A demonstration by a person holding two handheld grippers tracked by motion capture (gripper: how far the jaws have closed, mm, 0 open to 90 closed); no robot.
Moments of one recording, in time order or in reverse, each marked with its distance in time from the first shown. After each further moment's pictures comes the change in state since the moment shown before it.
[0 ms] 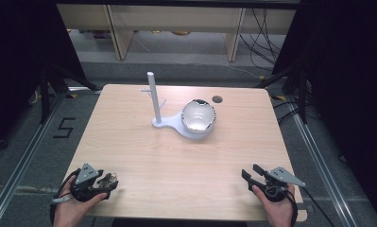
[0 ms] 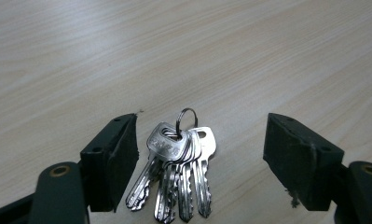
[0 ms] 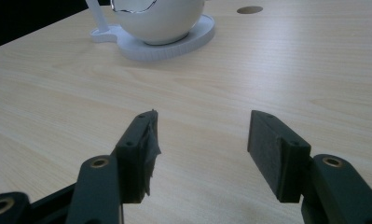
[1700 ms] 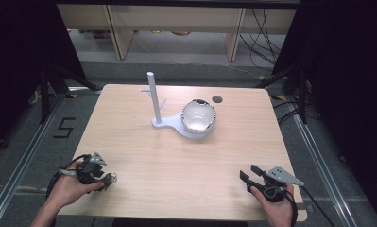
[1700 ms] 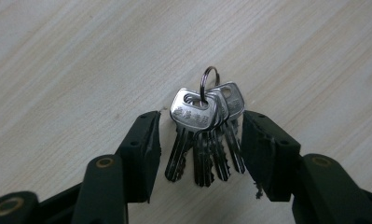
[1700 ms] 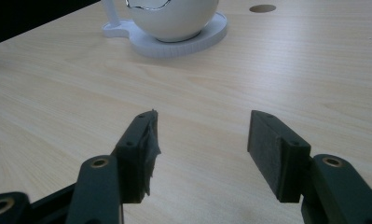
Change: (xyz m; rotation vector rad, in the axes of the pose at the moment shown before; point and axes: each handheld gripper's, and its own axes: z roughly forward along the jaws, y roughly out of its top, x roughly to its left) left arm 0.028 0.042 0.017 0.458 -0.107 0.198; right arm 0.008 0.005 -0.001 0.021 0.028 -0.030
